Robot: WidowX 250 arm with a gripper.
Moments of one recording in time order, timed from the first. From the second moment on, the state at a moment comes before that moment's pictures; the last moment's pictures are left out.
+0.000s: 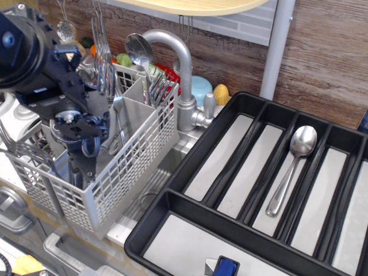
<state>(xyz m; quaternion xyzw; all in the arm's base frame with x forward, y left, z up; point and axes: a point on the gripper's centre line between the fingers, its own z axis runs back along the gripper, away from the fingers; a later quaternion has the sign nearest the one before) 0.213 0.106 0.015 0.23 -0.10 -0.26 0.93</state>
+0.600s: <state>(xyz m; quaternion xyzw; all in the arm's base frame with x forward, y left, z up) 0.235 0.124 0.047 0.24 -0.05 -0.26 0.93</state>
